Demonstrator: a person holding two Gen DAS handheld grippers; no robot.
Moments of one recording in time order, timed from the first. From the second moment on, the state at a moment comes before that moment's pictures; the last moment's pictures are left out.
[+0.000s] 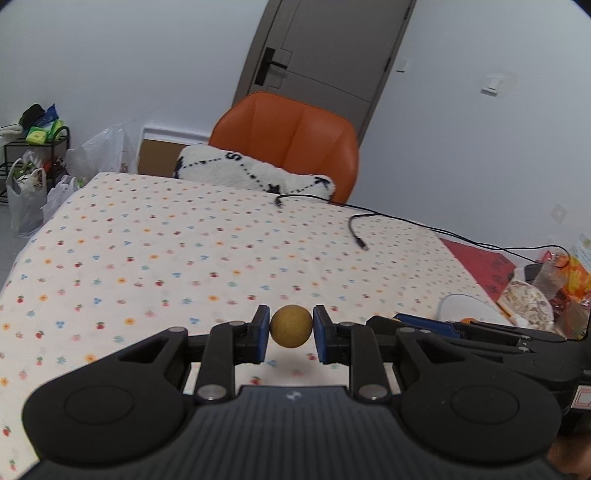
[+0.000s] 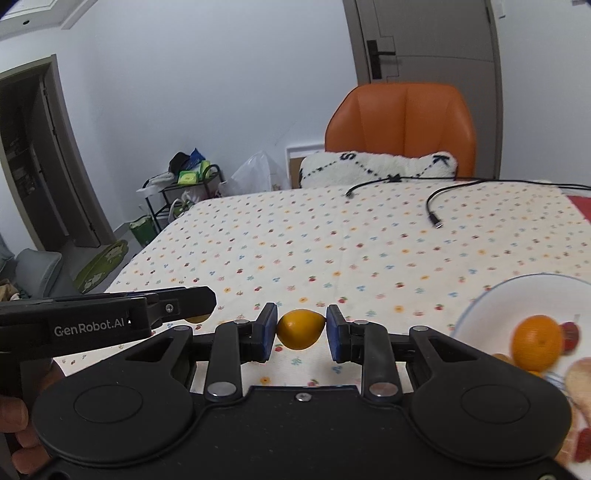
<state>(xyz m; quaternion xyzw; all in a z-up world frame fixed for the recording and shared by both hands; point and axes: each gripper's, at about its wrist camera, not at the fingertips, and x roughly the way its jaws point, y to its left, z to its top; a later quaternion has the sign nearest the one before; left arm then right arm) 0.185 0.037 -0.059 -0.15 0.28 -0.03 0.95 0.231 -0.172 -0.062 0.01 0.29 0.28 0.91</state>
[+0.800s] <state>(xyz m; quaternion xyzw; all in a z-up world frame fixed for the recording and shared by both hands) 0.171 -0.048 -0.036 -0.11 0.27 -0.10 0.95 0.200 -0.264 -0.044 0.05 0.26 0.23 0.94</state>
